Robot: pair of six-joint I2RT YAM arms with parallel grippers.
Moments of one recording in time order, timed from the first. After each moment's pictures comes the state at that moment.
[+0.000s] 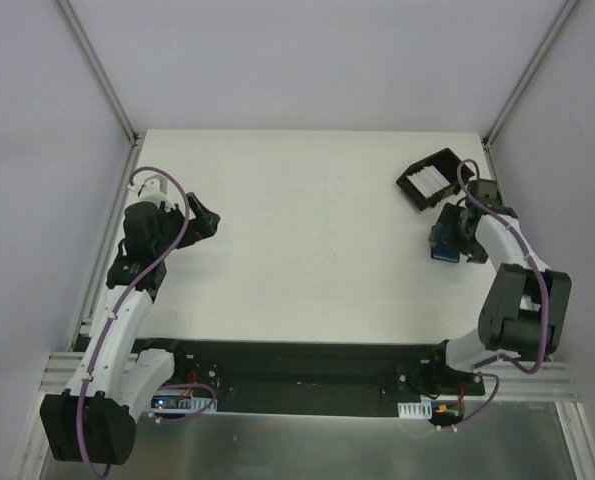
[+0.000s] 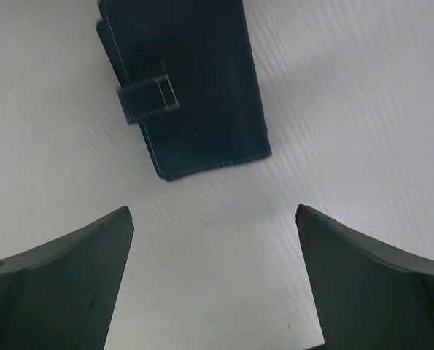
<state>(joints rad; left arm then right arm) -0.04 0.85 0.69 -0.26 0.17 -0.48 -0.15 1.44 0.96 -0.66 0.12 0.31</state>
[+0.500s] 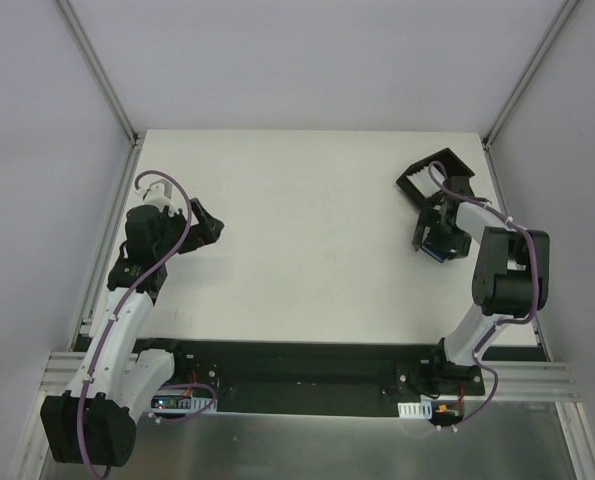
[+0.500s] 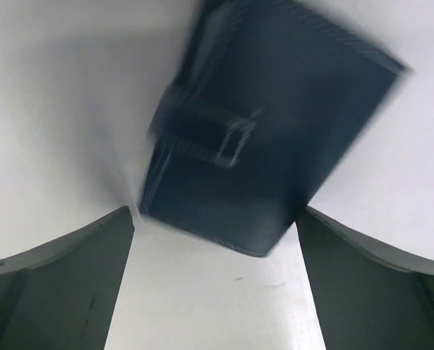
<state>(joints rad) -0.04 0.84 0.66 -0.29 0.23 -0.47 -0.09 1.76 1.11 -0.60 0.09 0.19</state>
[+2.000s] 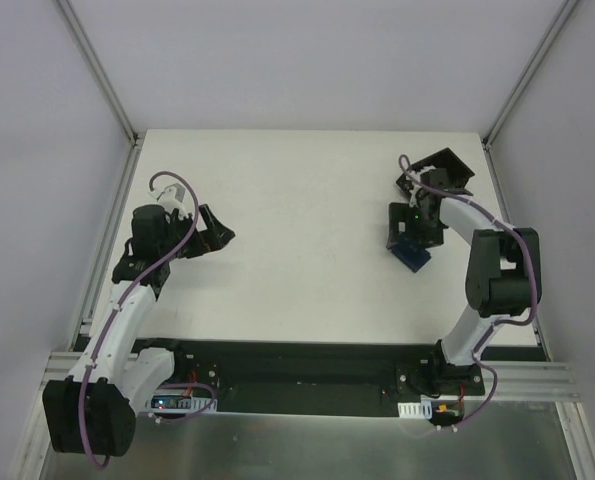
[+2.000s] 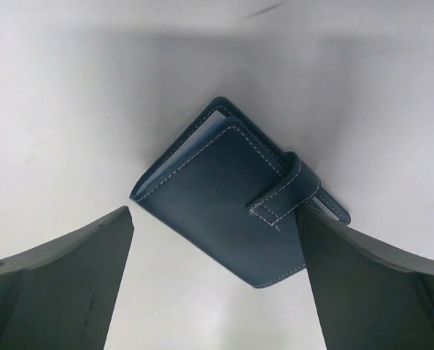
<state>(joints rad) -0.04 0.88 0.64 -0.30 0.39 -0.47 0.02 1.78 1.18 -0.63 -0.12 0.05</state>
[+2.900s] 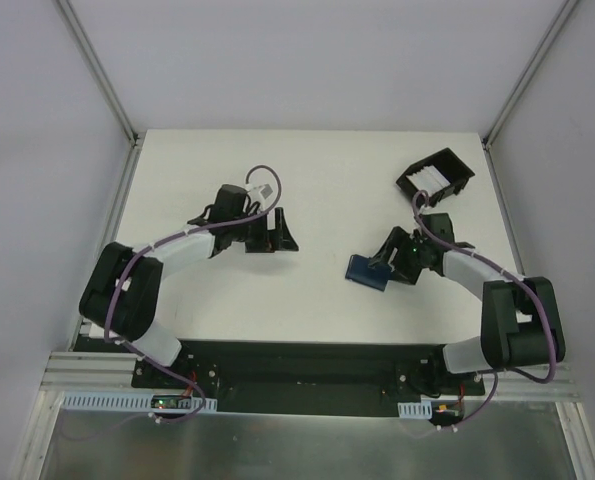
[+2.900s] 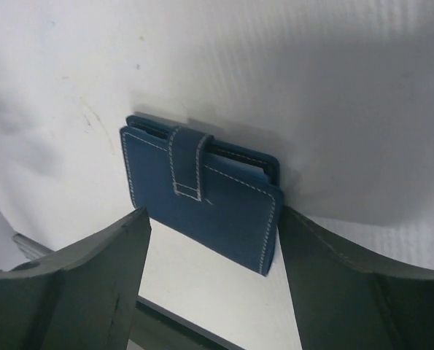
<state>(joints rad) -0.40 1.53 0.83 -0.08 0.56 -0.53 0.13 1.40 0.65 -0.31 -0.40 0.61</state>
